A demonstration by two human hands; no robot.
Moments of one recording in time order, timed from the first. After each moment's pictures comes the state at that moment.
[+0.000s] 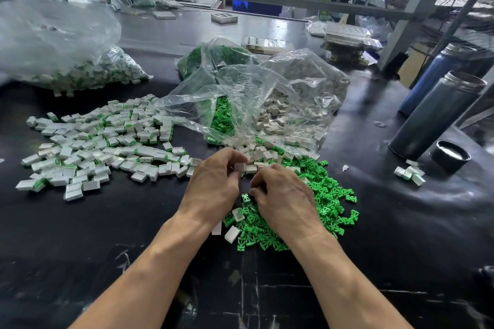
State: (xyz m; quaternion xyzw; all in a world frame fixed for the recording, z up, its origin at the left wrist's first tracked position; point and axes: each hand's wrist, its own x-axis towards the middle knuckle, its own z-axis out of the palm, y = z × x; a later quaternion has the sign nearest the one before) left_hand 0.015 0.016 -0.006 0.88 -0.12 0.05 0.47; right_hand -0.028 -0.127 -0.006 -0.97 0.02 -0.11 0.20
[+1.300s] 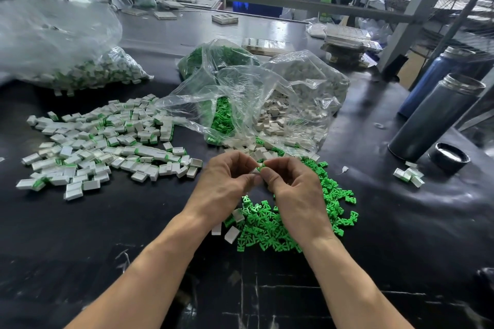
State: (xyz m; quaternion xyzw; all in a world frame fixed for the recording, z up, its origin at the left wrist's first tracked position) left_hand 0.003 0.010 0.009 0.76 -0.13 -0.08 0.64; right_hand -0.033 -0.137 -0.010 -0.76 0.07 -0.15 0.63
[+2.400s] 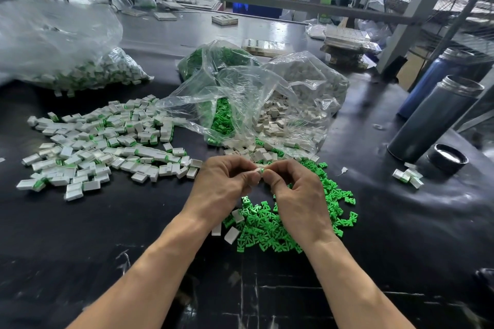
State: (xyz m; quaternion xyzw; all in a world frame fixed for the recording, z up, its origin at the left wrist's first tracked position) left_hand 0.007 0.011 0.001 0.73 -0.11 -0.08 0.67; right_hand -0.035 -0.142 -0.011 -0.82 0.05 -0.16 0.55
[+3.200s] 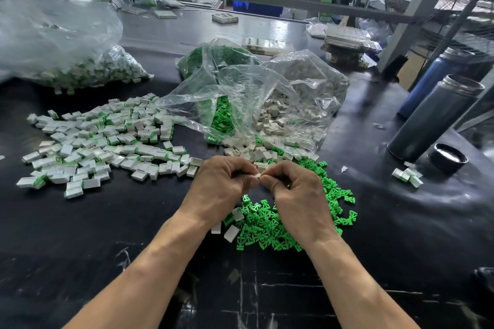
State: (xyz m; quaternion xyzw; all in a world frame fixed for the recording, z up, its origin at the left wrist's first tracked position) left_hand 0.010 0.014 -0.002 0.79 -0.15 -0.04 0.59; right_hand -0.038 -0.145 -0.008 -0.85 0.04 -0.15 0.50
